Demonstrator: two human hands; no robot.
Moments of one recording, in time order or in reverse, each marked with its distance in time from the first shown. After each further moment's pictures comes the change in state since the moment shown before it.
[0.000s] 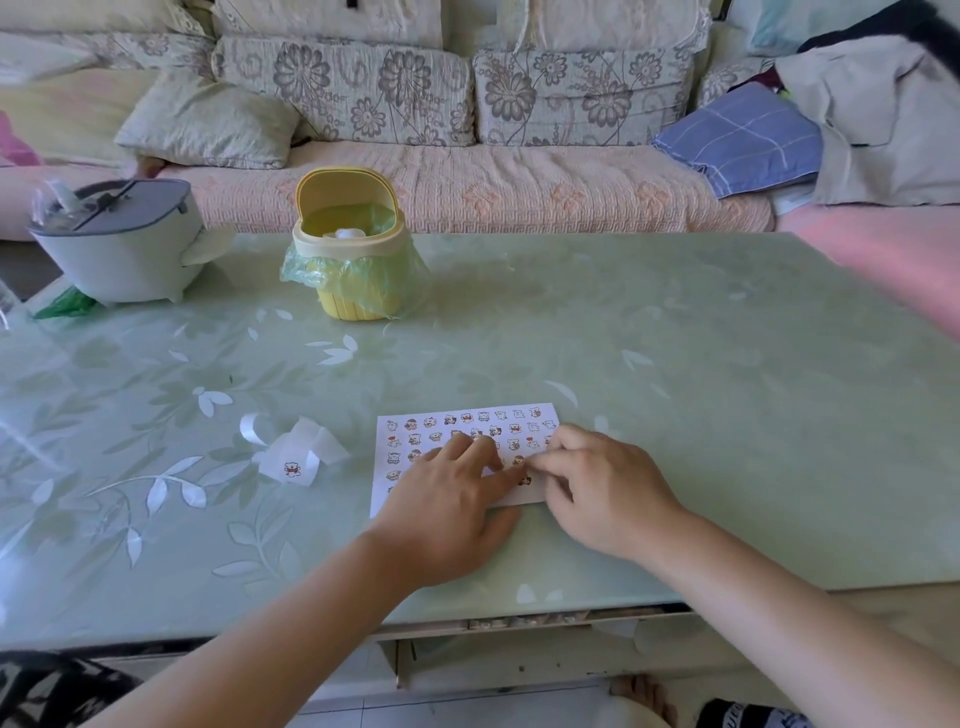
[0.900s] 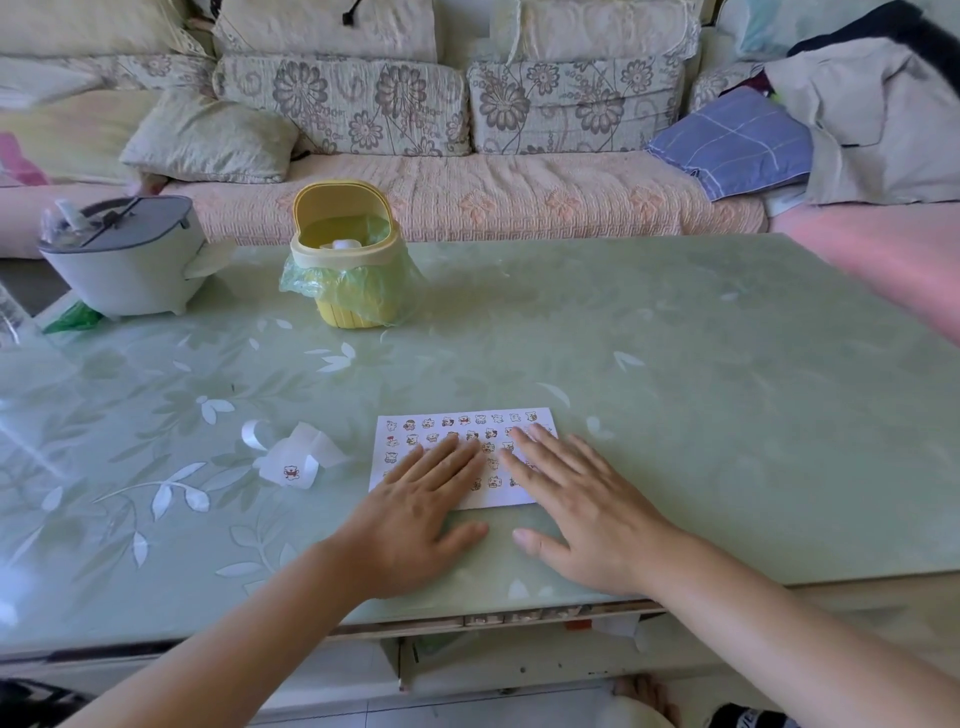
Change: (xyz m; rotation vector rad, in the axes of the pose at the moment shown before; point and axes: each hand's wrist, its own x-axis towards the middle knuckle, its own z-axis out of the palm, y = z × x) left_hand -0.021 -0.020 -0.009 -0.067 -0.338 -0.082; right_hand -0.019 0.002 0.004 -0.085 -0.254 -0.217
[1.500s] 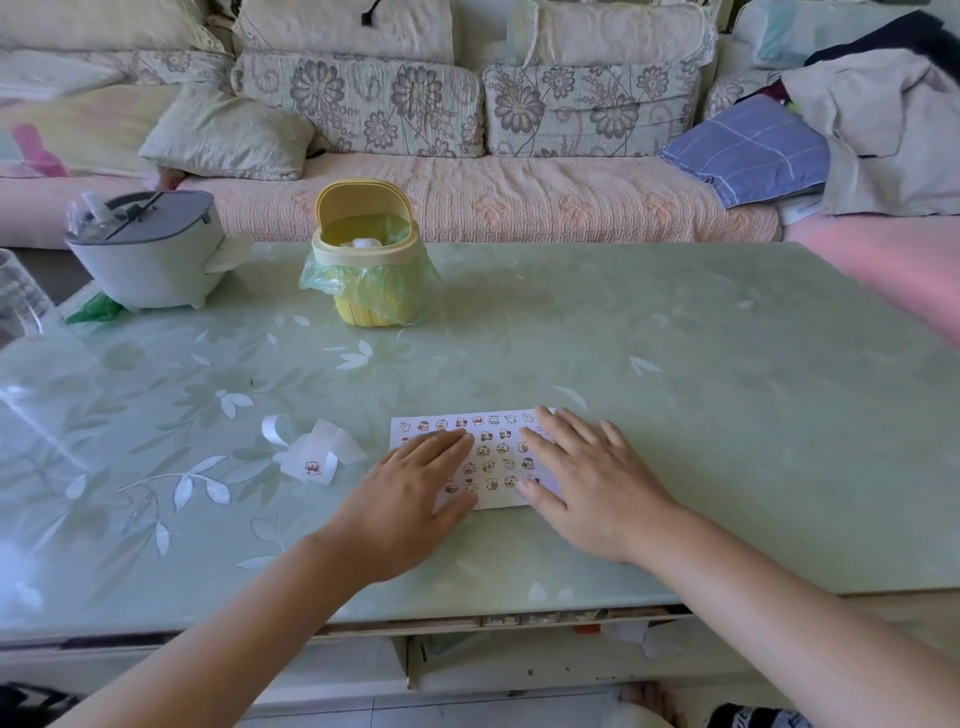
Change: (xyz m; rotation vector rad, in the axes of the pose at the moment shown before) left_hand -0.010 -0.012 -0.018 -0.124 0.185 -0.085; right_hand 0.024 -0.010 -0.022 -0.001 -0.002 0.185
